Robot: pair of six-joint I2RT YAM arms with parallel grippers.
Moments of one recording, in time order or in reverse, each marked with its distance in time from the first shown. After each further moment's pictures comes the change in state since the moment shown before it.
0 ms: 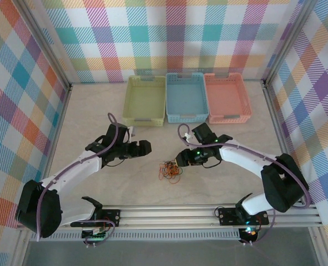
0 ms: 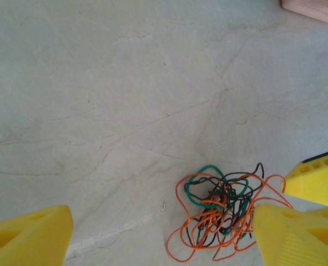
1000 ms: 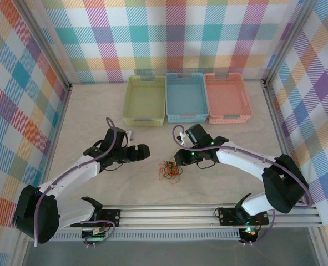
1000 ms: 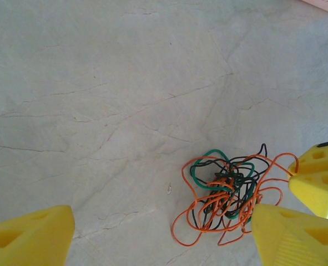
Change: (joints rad) left arm -0.004 -0.048 -0.060 0.011 0.017 -0.010; right arm 0.083 -0.003 0.020 0.075 0.148 0.012
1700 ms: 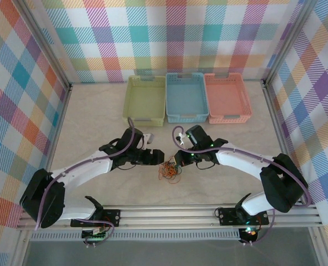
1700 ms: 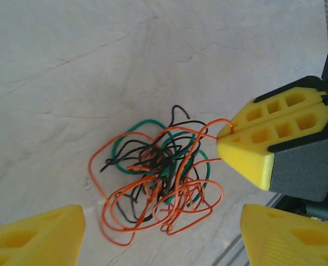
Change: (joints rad) left arm -0.209 0.188 0.093 0.091 0.063 0.000; right arm 0.000 0.001 -0.044 0.097 -0.030 -0.015
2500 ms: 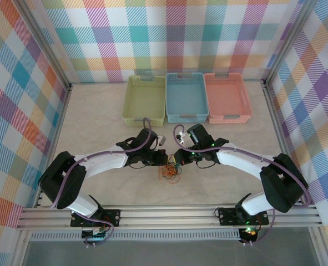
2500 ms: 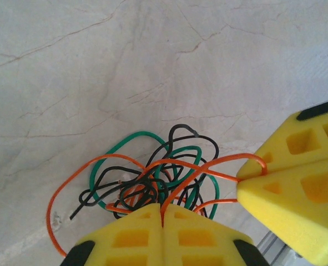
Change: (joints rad) left arm -0.066 0.186 0.063 0.067 -0.026 -0.029; right arm -0.026 0.000 -0.003 0.032 -0.051 0.001
